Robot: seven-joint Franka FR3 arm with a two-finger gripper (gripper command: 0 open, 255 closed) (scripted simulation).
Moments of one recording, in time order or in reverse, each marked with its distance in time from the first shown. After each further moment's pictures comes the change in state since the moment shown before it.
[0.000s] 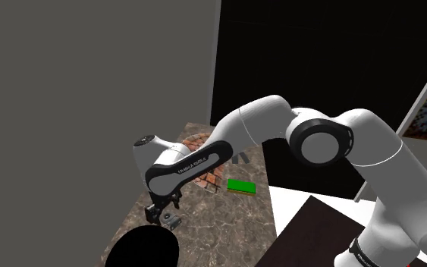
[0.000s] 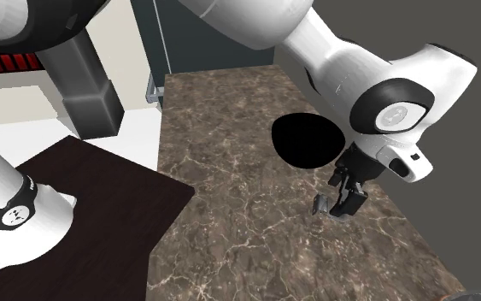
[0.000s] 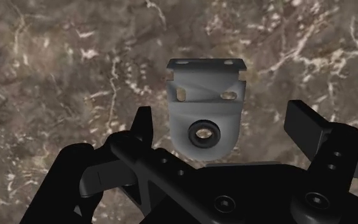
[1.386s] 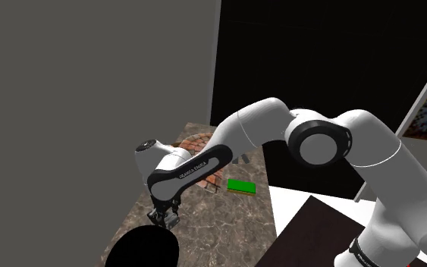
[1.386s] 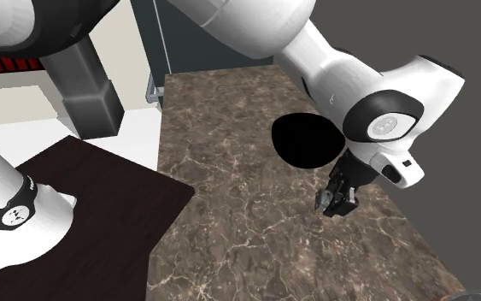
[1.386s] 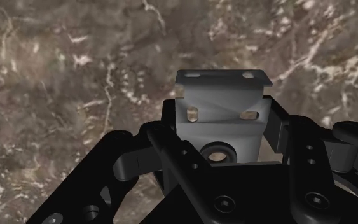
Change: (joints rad) arm 0.001 0.012 -0.002 -0.023 -0.004 0.034 0.002
